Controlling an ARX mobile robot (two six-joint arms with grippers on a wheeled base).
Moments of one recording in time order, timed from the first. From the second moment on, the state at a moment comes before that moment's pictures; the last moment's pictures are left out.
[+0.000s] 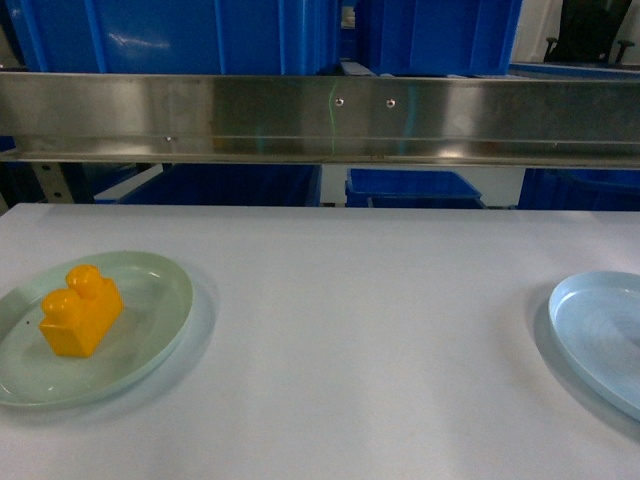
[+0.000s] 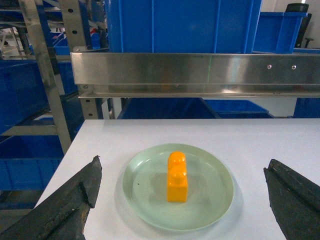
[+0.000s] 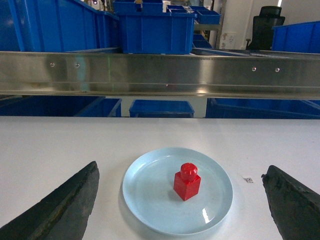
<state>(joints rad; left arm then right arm) 0.00 0.01 0.02 -0.01 0.00 0.00 0.00 0.00 0.01 0.00 0.00 0.00</state>
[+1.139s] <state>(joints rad) -0.02 0.03 0.02 -0.03 -0.03 0.00 0.00 0.01 0.02 -0.01 -0.01 0.00</state>
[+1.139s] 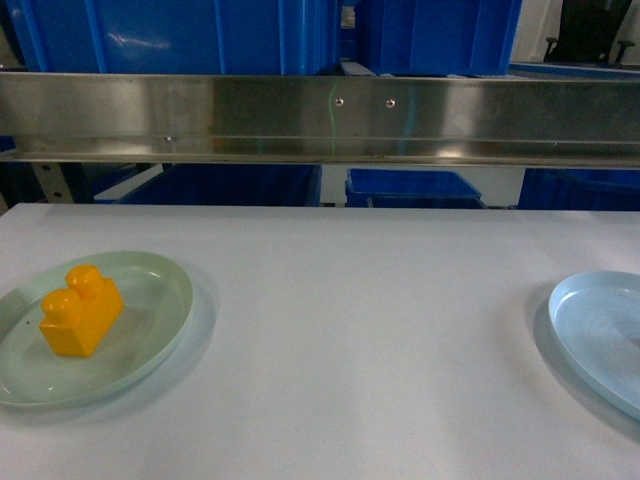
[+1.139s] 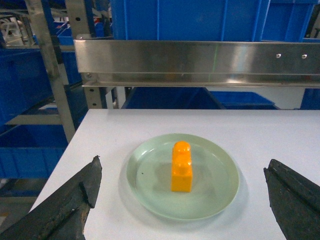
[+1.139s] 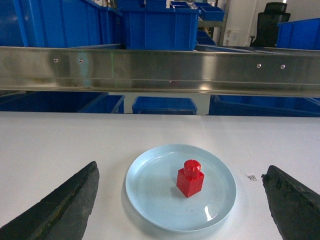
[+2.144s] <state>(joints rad) -0.08 1.48 0.74 0.09 0.07 -0.02 -0.05 1.46 0.67 0.31 0.00 0.04</state>
